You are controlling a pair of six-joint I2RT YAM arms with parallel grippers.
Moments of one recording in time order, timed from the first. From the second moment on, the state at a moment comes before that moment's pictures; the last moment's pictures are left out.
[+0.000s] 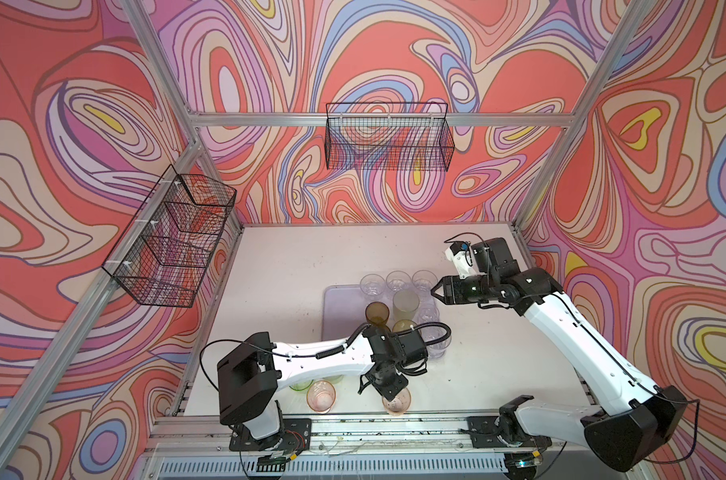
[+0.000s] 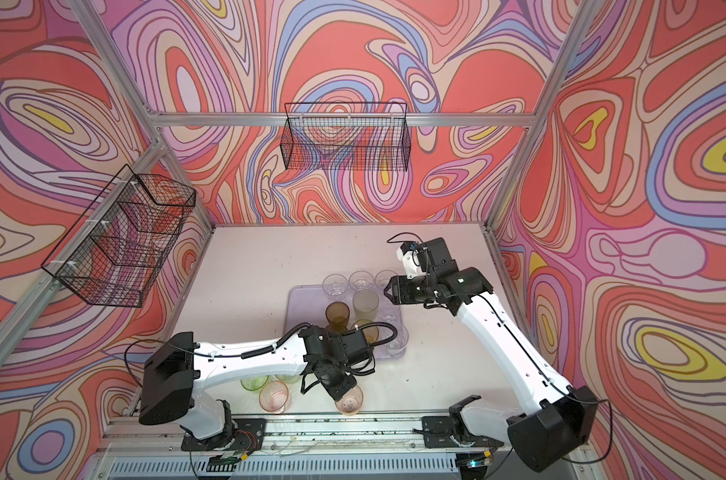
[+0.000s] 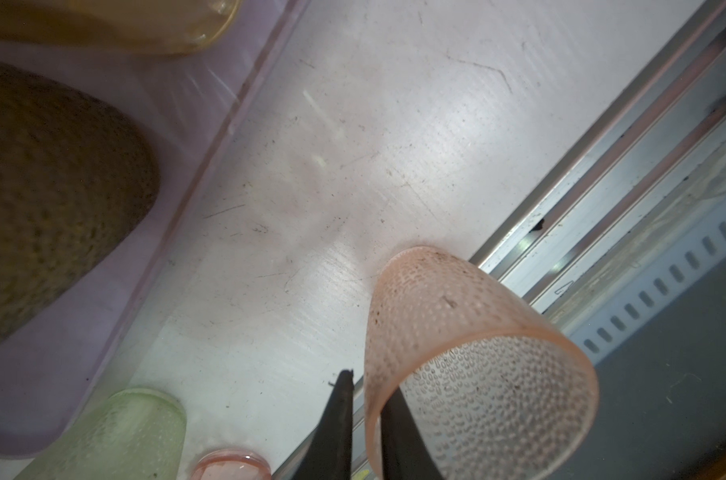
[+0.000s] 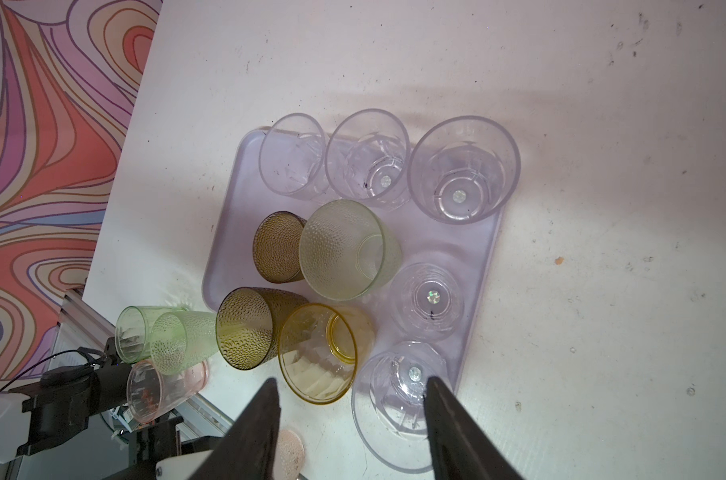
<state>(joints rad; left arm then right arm) -1.22 1.64 1.17 -0.96 0.06 -0.38 0.38 1.25 1.27 -0.93 -0.28 0.28</state>
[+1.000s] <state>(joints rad) -1.20 1.60 1.40 -1.22 0.04 -0.36 0.38 1.25 1.27 -0.93 -0.28 0.28</state>
